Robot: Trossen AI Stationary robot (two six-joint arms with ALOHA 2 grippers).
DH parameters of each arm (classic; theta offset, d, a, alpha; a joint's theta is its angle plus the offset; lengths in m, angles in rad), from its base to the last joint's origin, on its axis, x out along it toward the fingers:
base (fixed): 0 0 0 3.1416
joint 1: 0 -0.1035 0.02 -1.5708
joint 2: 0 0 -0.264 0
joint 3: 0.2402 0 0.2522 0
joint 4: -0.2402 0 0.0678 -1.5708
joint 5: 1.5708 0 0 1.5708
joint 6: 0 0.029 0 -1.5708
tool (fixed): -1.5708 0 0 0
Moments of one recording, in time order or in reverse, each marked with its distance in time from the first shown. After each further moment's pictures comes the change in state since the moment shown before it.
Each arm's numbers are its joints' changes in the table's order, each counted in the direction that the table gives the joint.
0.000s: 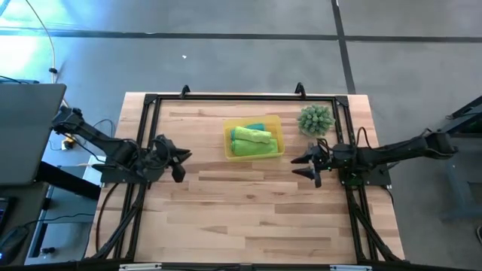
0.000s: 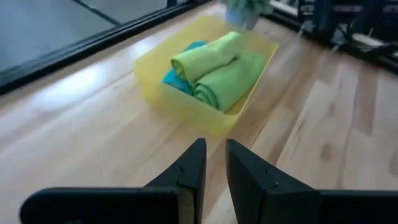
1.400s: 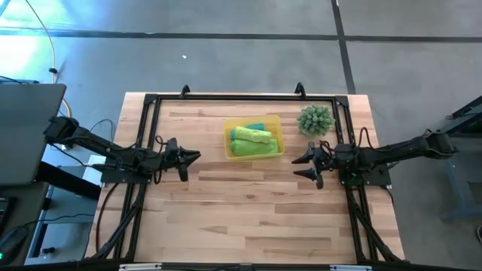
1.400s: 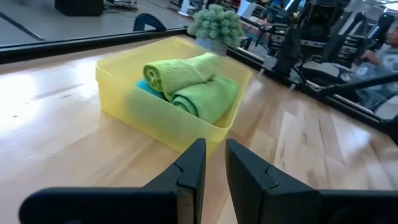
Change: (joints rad) left arm -0.243 0.011 -0.555 1.095 -0.234 0.342; right arm -0.023 0.062 0.000 -0.016 -0.006 -0.118
